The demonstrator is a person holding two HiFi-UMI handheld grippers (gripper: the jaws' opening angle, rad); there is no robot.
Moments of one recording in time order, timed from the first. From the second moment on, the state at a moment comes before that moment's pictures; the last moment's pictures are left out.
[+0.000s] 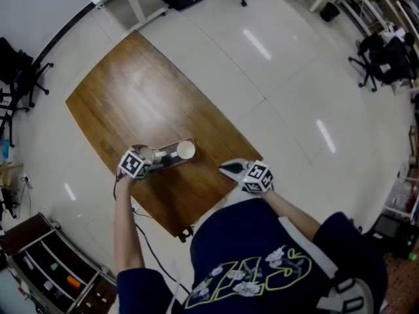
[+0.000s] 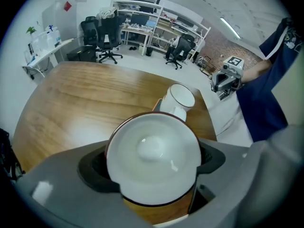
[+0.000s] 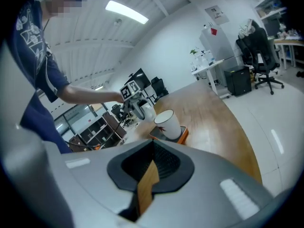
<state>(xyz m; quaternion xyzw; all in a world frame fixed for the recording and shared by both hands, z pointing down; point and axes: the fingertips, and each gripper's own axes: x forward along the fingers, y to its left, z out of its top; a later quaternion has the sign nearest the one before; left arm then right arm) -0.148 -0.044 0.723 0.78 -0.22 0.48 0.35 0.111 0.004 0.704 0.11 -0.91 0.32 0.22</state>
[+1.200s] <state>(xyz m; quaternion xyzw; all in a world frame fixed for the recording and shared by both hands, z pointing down) -0.110 -0.031 0.789 0.81 -0.15 0.53 0.19 0.157 0.037 0.691 0.15 -0.91 0.31 0.24</state>
